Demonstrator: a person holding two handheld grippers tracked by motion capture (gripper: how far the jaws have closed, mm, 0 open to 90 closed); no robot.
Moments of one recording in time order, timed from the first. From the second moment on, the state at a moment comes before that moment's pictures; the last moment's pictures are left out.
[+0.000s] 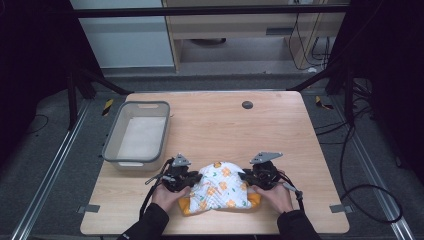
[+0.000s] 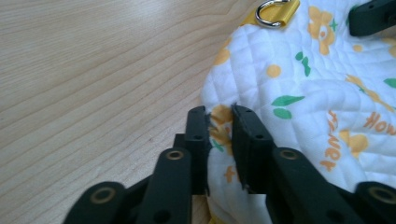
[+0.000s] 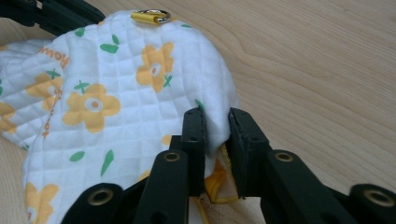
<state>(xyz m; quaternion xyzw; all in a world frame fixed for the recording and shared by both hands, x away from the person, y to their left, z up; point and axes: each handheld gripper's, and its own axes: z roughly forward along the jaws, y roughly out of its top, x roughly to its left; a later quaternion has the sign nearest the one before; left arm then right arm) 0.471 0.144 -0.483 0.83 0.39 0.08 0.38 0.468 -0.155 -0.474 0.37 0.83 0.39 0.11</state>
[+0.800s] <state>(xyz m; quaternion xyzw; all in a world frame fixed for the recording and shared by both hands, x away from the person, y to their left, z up) 0.452 0.158 -0.421 0.80 0.34 0.15 0.47 0.451 -0.159 -0.434 0.34 0.80 0.47 0.16</state>
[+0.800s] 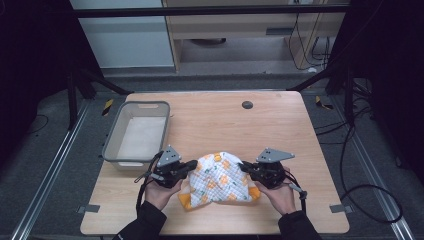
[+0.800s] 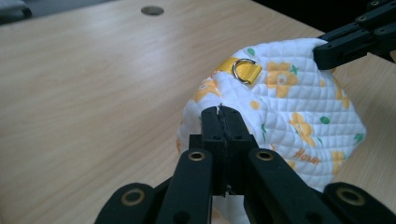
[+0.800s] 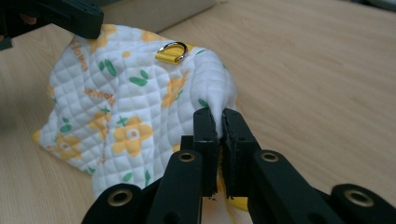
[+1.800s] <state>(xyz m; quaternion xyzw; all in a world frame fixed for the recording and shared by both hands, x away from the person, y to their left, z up) 0.517 0.162 -0.390 0.73 0.41 0.26 0.48 0.521 -0.166 -0.398 0.40 0.72 0.48 0.31</state>
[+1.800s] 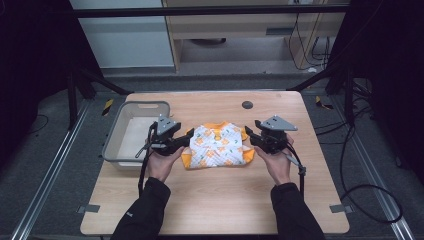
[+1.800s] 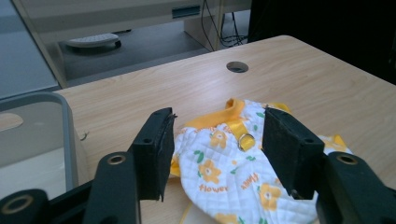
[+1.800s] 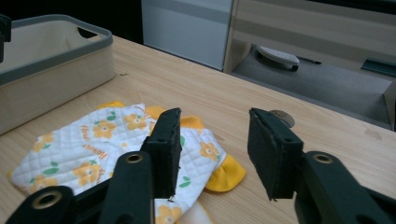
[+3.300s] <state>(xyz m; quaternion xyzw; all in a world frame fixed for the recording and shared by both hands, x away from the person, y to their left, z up) 0.498 0.154 -0.495 0.83 0.38 0.19 0.35 0.505 -0.156 -0.501 0.36 0.83 0.38 0.20</state>
